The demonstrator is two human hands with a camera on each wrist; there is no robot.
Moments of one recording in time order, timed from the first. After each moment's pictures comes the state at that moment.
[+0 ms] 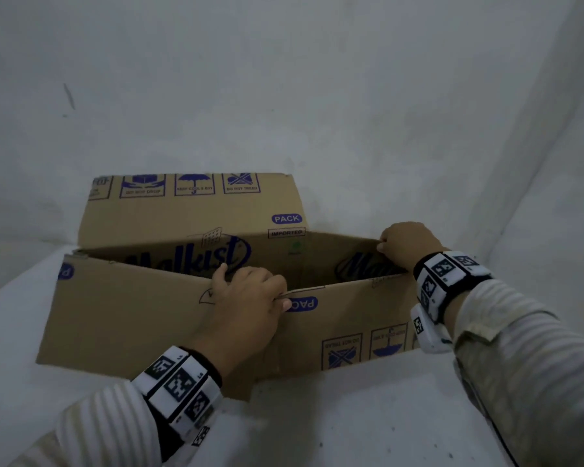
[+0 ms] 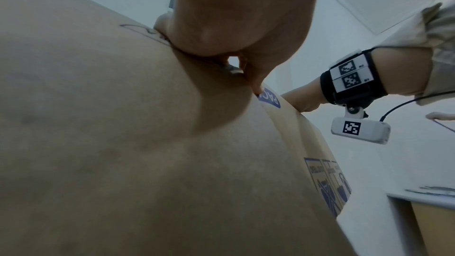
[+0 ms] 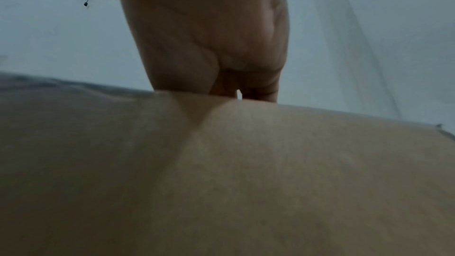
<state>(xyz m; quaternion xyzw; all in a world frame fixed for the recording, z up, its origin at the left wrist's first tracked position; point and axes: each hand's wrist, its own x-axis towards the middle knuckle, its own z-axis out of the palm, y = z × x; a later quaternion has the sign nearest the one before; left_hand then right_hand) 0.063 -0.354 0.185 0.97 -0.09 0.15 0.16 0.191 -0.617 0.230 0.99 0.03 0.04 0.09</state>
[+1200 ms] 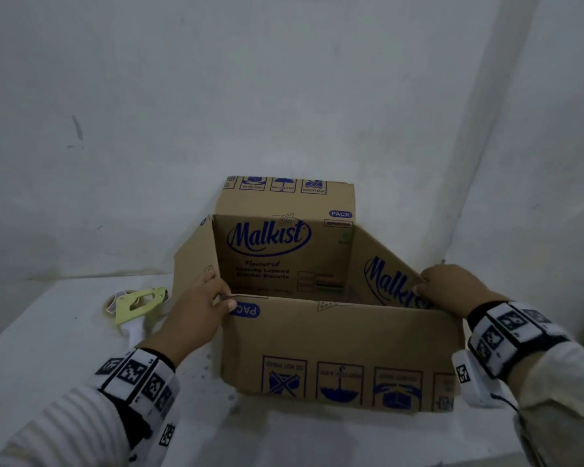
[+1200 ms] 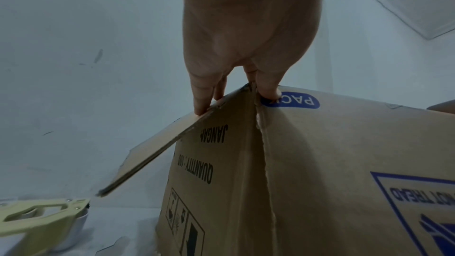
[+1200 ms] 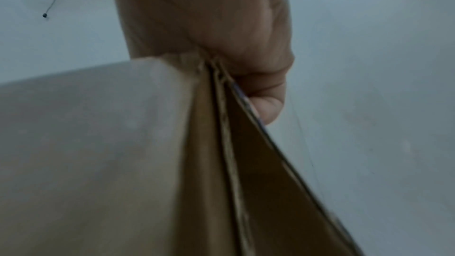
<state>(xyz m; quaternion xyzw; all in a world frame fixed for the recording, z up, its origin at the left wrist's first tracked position) 0.048 -0.157 0.178 0.93 -0.12 0.07 0.34 0.014 -0.545 0.223 0.99 -0.16 -0.04 0.01</state>
